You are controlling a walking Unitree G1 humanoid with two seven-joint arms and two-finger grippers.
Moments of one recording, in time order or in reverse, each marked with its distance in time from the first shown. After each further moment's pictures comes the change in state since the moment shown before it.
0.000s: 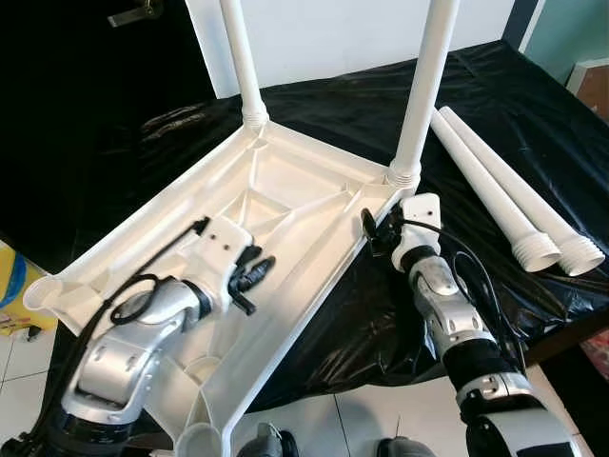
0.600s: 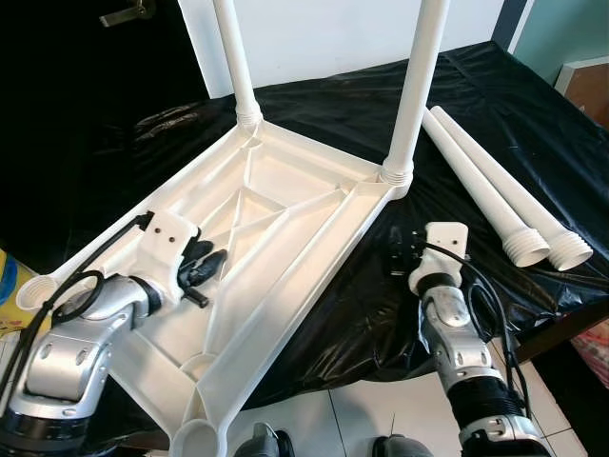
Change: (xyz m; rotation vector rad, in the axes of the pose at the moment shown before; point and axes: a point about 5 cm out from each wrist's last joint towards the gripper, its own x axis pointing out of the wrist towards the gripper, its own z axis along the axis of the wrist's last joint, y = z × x) left arm -0.030 0.049 -0.027 0.091 0.241 0.195; right arm -0.014 -0.001 -0.011 0.039 0.054 -0.125
